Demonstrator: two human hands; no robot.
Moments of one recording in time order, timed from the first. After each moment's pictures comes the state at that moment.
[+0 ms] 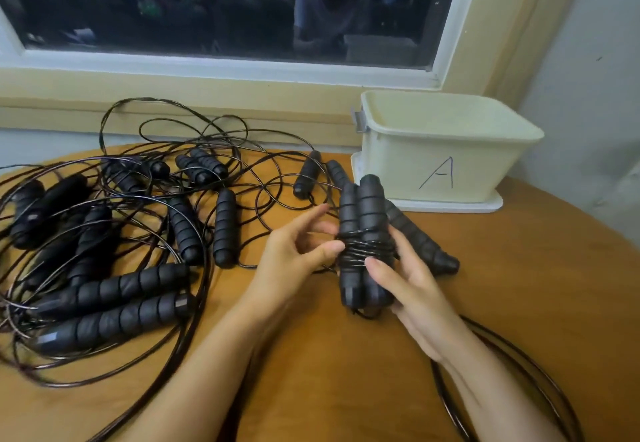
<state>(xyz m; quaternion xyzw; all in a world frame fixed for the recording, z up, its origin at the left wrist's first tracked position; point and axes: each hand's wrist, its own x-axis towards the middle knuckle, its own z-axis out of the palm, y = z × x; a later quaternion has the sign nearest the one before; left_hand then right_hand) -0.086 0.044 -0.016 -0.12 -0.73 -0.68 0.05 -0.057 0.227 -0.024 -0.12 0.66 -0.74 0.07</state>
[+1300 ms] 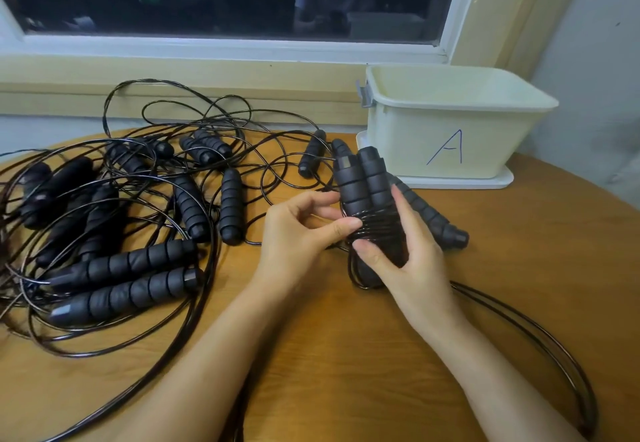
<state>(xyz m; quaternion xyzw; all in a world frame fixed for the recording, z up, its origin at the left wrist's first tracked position) -0.066 0.049 -0.009 -0.10 -0.72 -0.68 0.12 -0.048 0.212 -0.036 -0.10 0.83 -0.53 -0.15</state>
